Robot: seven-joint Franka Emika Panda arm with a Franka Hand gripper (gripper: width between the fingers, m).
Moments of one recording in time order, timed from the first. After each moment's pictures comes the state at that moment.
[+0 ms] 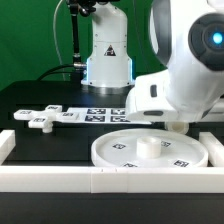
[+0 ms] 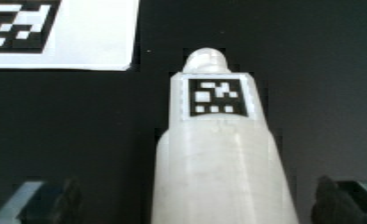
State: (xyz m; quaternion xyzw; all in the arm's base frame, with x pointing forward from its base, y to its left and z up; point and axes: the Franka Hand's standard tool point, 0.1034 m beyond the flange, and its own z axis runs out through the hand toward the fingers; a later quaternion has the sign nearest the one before) arm 0.465 0.104 0.020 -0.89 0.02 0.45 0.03
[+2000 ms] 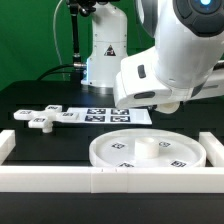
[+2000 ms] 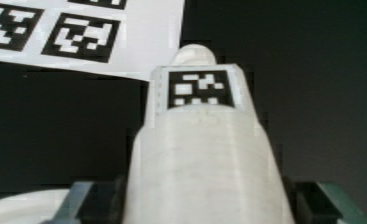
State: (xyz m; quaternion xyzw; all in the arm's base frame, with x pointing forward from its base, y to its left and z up) arm 0.494 0.080 0.066 -0.90 -0.04 0.43 0.07
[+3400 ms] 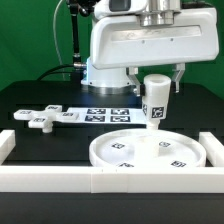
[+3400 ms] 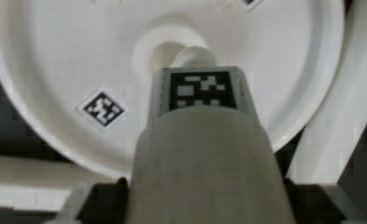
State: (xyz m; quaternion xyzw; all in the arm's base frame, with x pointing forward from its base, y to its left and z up) arm 0.578 0.038 0.115 -0.99 -0.08 -0.11 0.03
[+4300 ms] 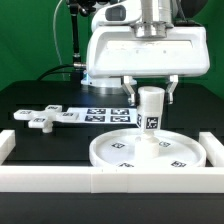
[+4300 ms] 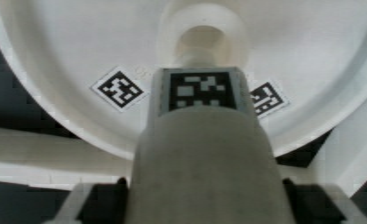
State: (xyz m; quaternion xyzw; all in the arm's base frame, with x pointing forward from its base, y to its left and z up) arm 0.575 0.033 0.098 -0.98 -0.09 -0.18 0.01
